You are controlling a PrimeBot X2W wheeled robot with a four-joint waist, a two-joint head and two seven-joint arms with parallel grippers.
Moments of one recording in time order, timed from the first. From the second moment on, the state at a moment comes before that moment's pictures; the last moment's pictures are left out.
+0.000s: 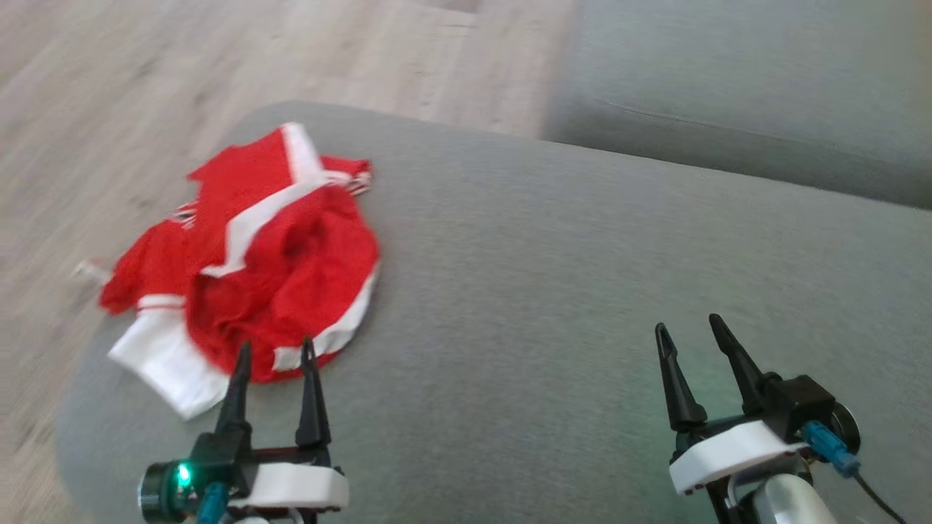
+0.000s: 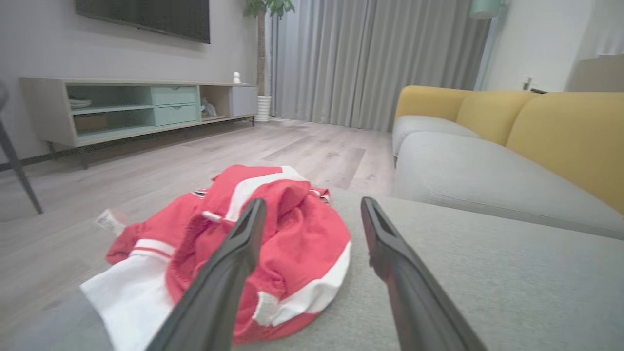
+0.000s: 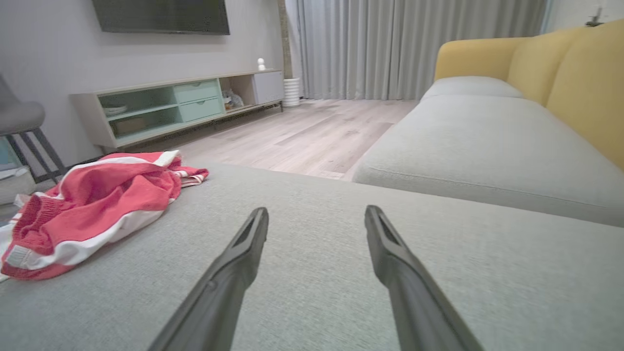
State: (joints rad) left arm 0.01 0.05 -0.21 0.22 -0.19 0.13 -0.25; right arm -0.04 -0.04 0.12 0.35 0.10 0.13 -0.25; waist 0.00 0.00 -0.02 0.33
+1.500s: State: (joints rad) left arm -0.73 0.02 -0.05 1.07 -0.46 0.10 -0.23; right arm -0.19 -0.15 0.08 0.28 -0.06 0.13 -0.26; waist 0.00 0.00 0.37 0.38
